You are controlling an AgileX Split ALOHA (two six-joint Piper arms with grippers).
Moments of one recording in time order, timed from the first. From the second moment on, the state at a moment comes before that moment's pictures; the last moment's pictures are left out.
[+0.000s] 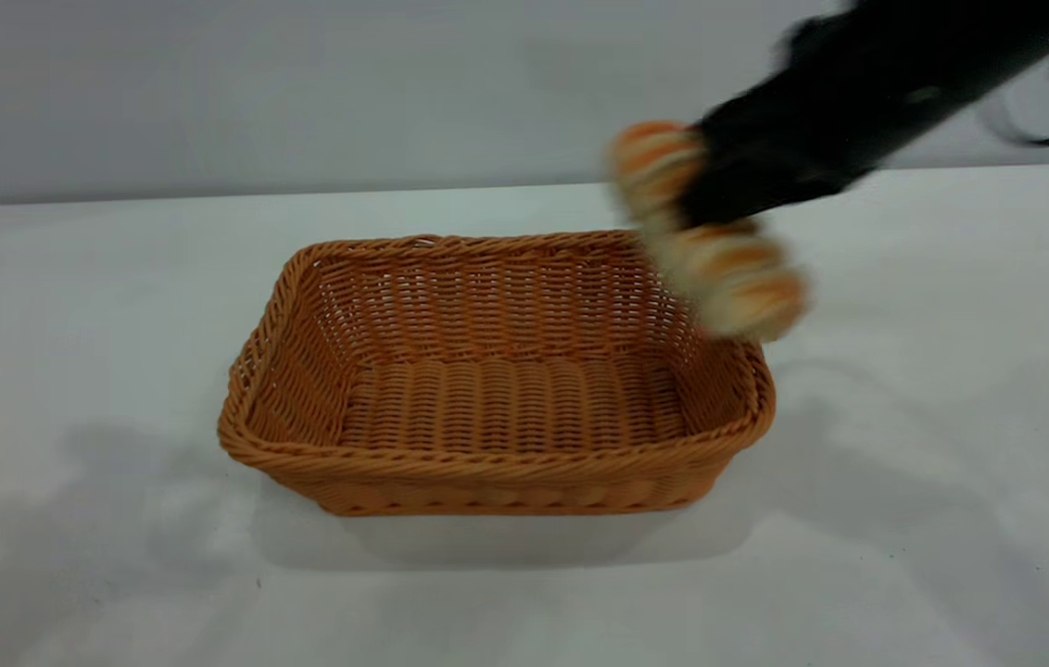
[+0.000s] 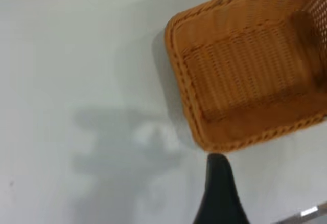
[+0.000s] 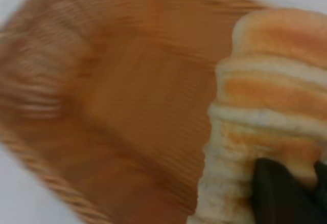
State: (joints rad) left arm -0.20 1.40 -1.44 -0.15 1.09 0.06; right arm 0.36 1.88 -1.06 1.18 0.35 -1.22
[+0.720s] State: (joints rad) left arm -0.20 1.06 -1.18 -0.03 1.17 0.06; right arm 0.46 1.91 -1.26 0.96 0.62 -1.03
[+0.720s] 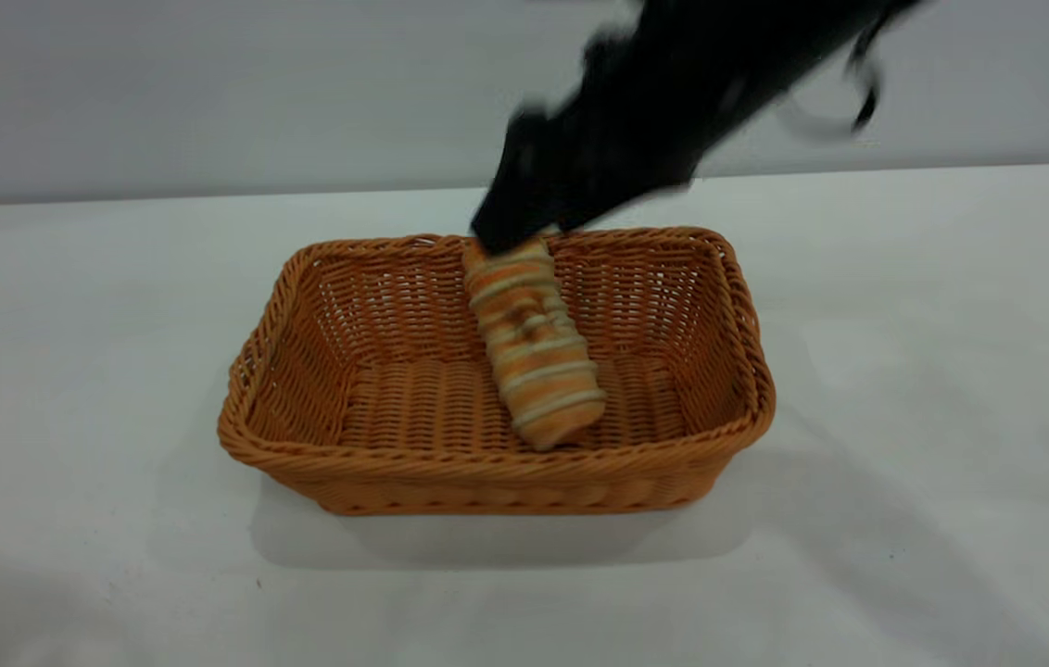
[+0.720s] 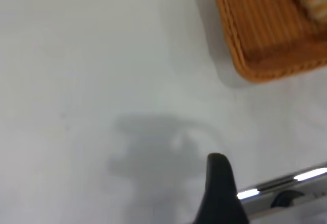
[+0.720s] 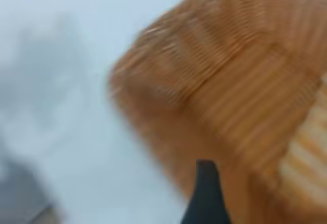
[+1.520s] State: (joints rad) left arm -0.20 0.34 -0.50 -0.03 1.13 0.03; right arm 0.44 0.94 -0.70 0.14 1.13 -0.24
